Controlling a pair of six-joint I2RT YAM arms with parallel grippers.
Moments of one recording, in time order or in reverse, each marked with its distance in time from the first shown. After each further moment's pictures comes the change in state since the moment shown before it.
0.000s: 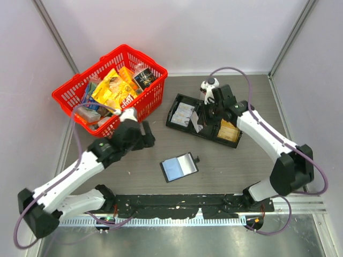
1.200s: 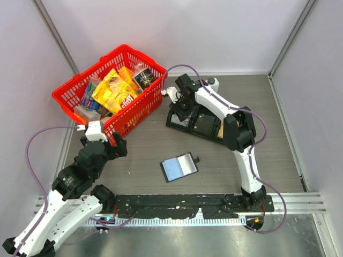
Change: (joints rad) left arm 0.143 -0.563 -0.114 -0.161 -0.223 0.297; right arm 0.111 0.814 0.832 -0.399 0.019 -0.629
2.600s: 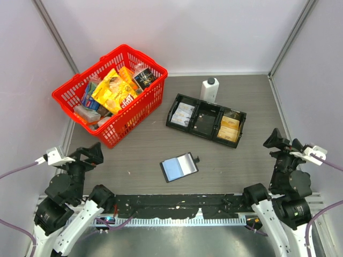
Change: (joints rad) left arm 0.014 -0.465 -0.046 -0.001 -0.219 -0.009; right arm -0.253 -2.156 -1.347 0.599 0.951 0.575
